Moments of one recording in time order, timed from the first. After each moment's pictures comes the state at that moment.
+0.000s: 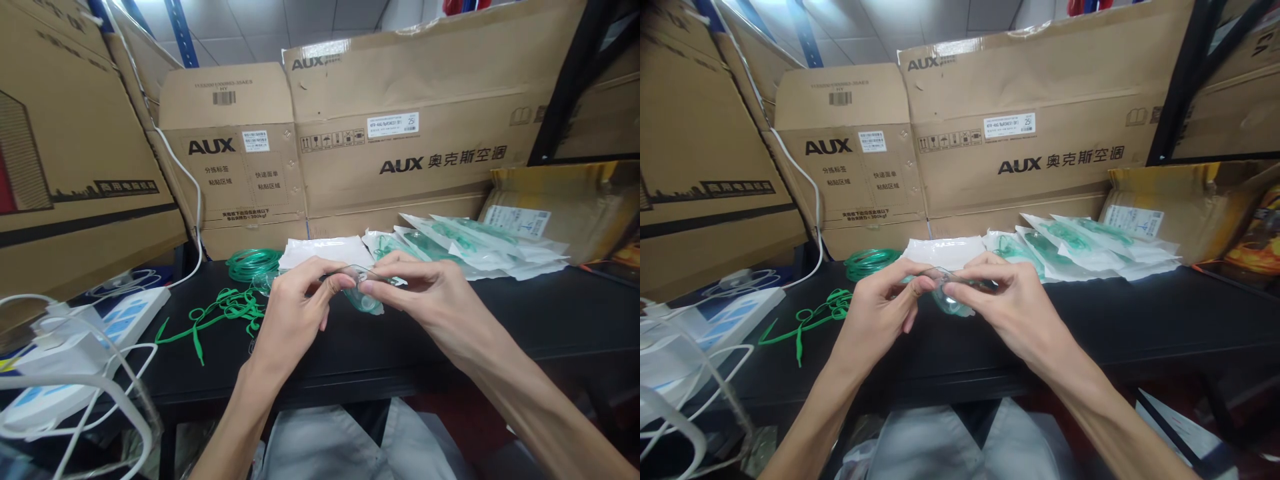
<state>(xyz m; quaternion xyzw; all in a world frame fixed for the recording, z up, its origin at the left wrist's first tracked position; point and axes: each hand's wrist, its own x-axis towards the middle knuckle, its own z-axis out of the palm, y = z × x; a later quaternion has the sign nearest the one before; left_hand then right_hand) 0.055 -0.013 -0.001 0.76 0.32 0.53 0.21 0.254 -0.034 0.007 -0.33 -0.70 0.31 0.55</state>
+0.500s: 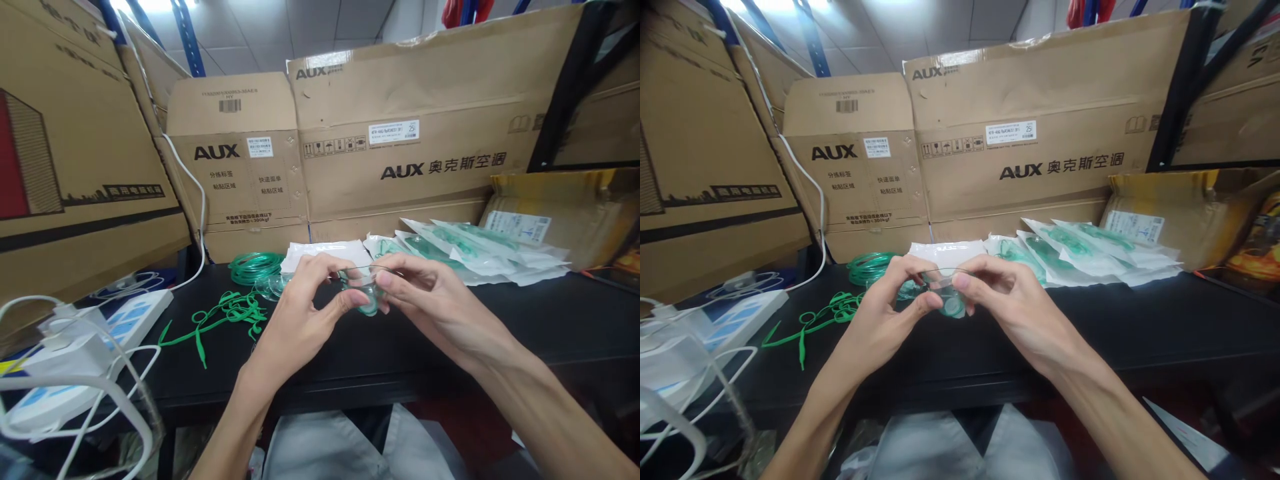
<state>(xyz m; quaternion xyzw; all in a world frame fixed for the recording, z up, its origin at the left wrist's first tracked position) 0.055 -0.016 0.008 0.81 0.26 0.51 0.12 0.257 -0.029 0.008 -0.23 -0.66 0.47 0.54</state>
